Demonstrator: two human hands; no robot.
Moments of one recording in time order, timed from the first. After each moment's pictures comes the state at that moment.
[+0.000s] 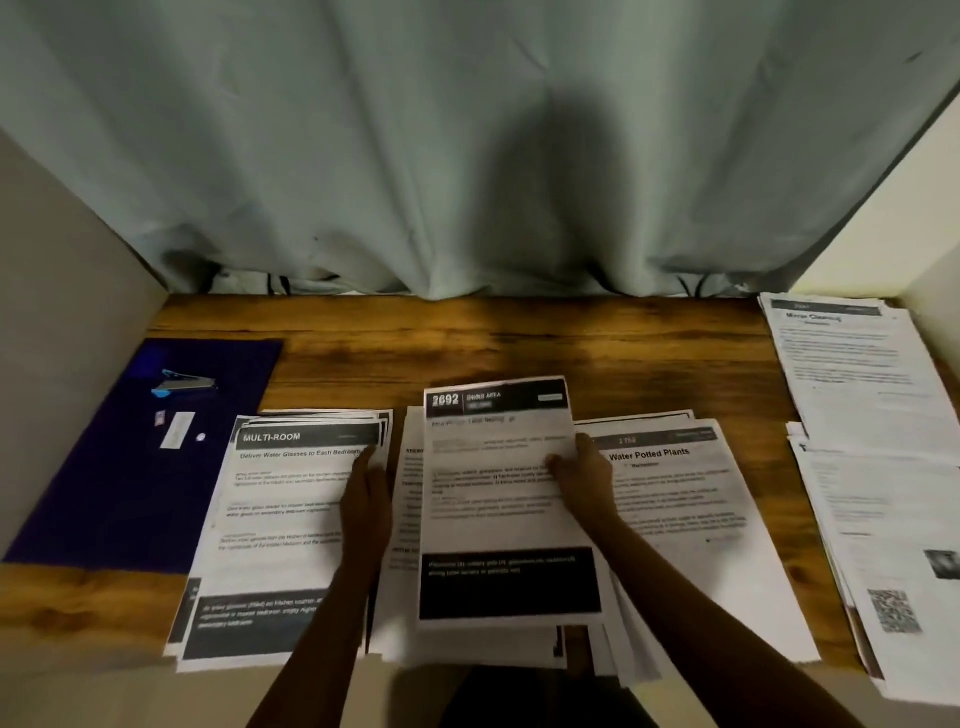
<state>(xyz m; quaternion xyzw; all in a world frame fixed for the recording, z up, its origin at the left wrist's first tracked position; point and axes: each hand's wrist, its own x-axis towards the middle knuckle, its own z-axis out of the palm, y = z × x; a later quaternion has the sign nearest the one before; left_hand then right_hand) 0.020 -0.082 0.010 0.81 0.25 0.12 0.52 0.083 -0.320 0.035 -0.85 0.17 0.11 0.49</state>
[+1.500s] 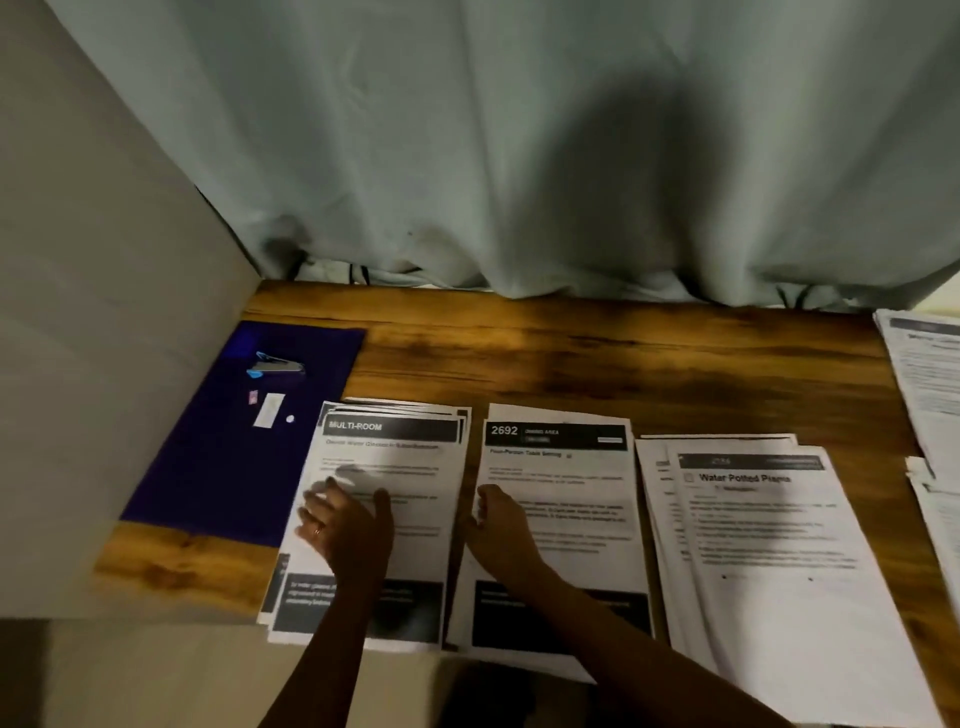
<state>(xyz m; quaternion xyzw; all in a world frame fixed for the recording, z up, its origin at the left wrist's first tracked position) -0.016 0.016 -0.015 0.88 0.43 0.05 0.19 0.018 -0.159 0.018 -0.84 -0.07 0.22 0.49</state>
